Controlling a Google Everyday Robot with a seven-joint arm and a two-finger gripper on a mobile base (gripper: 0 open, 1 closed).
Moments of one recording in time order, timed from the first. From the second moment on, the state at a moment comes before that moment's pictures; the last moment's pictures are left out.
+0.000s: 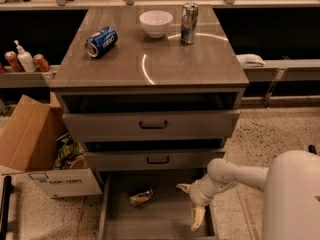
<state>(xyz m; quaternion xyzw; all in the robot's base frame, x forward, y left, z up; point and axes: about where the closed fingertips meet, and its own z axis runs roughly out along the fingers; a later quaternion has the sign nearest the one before) 0.471 -0.112 0.288 -0.74 0.60 0.25 0.17</state>
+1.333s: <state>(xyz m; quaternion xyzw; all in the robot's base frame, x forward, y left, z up) 0.529 -0.033 0.239 -0.80 0.52 0.22 0.22</state>
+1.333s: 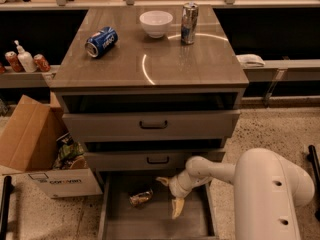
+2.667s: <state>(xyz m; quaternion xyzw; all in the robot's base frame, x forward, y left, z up) 0.536 0.027 0.201 -0.80 0.49 0.26 0.25</state>
